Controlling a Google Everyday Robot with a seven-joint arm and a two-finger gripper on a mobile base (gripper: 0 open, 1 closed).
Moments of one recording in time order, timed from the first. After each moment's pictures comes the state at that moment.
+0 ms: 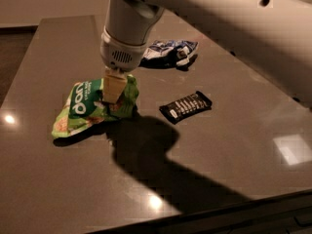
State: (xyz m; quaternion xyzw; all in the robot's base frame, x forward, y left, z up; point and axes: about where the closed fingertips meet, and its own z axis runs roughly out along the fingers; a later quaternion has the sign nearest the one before) arm 0.507 0.094 0.904 -0.70 0.69 0.10 0.15
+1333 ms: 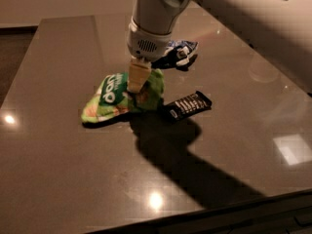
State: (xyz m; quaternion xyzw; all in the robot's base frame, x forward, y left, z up) arm 0.537 0.038 0.909 -0.67 0.73 0.07 0.14
